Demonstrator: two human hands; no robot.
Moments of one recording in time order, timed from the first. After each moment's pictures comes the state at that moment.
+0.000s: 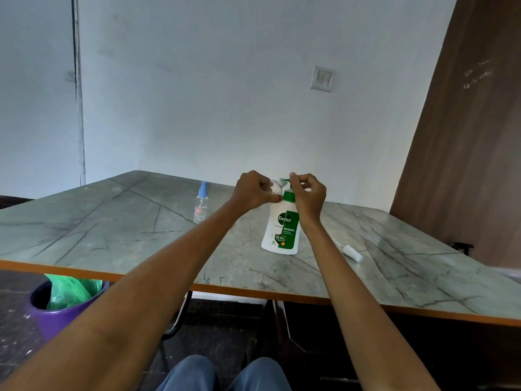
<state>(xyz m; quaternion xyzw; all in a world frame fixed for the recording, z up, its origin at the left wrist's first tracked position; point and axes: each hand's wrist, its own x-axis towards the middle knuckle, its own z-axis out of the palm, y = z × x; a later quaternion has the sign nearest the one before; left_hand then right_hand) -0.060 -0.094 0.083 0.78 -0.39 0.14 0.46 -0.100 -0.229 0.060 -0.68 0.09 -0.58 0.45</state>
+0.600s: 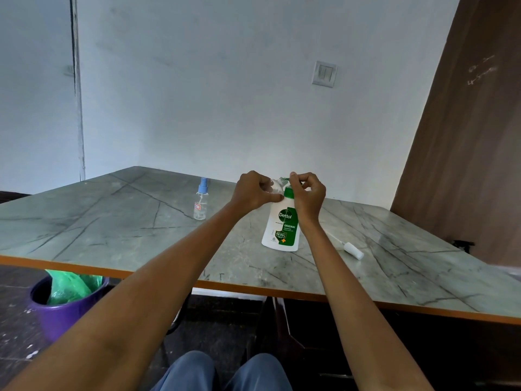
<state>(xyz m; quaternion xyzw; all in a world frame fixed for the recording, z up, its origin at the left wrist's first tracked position) -0.051 -0.097 0.069 0.78 -0.39 0.15 0.46 -0.099 -0.226 0.050 -0.67 0.08 -0.58 0.46</state>
